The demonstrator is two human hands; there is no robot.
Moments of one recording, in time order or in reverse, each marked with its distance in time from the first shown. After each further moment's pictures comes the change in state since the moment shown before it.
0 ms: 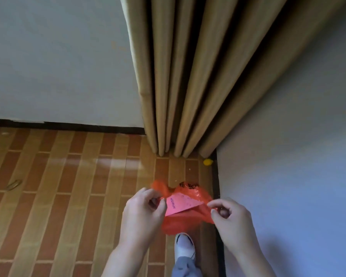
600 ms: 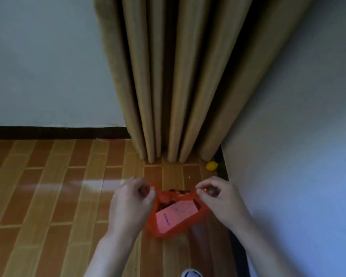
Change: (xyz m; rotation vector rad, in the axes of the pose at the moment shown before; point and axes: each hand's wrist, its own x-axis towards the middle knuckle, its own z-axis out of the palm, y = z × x) left_hand 0.118 -0.170 0.159 0.065 0.082 0.190; right_hand 0.155 0.153 0.130 0.039 -0.062 -0.250
